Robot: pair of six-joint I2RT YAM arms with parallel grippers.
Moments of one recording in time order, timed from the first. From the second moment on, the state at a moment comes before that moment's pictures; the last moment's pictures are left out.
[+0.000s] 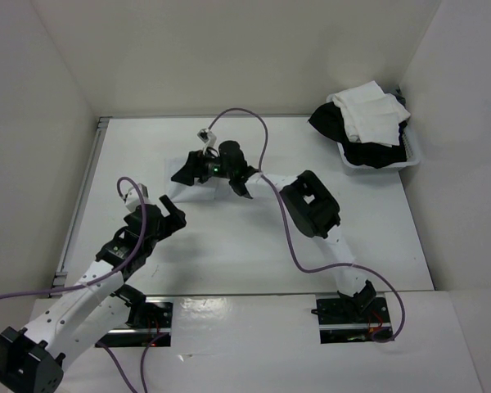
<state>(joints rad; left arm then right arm) -0.44 0.74 0.46 -0.32 -0.37 -0.79 0.72 2.32 1.60 0.60 -0.57 0.64</state>
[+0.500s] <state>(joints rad) -0.44 0.74 0.46 -0.33 -0.38 -0.79 0.72 2.65 2.03 0.44 -0.56 0.65</state>
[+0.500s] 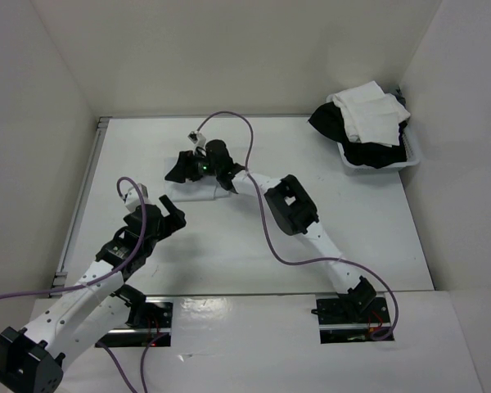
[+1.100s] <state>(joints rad) -0.46 0.72 0.46 -0.35 -0.39 -0.79 0.74 2.15 1.62 0.19 -0.30 0.49</state>
